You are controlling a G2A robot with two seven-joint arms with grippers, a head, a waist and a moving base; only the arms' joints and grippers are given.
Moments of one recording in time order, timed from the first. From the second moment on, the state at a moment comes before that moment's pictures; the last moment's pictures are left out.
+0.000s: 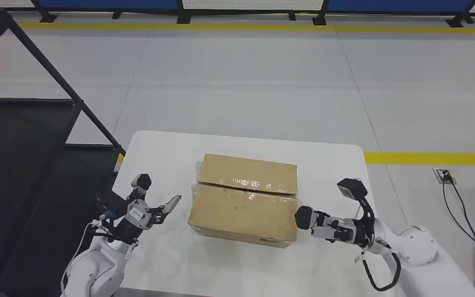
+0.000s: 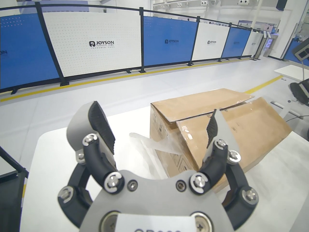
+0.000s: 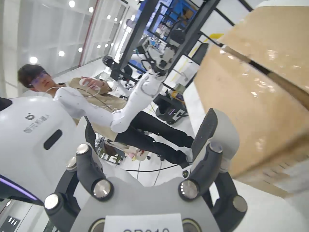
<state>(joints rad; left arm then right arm) 1.37 -1.21 -1.64 -1.69 1.22 -0.58 0.23 -1.05 -0.92 1.24 -1.48 0.48 -0.71 1.08</state>
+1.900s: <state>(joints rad) 1.37 -1.13 -1.58 -1.65 1.45 -0.99 0.03 -0.89 -0.87 0.95 -1.47 0.63 -0.78 1.00</state>
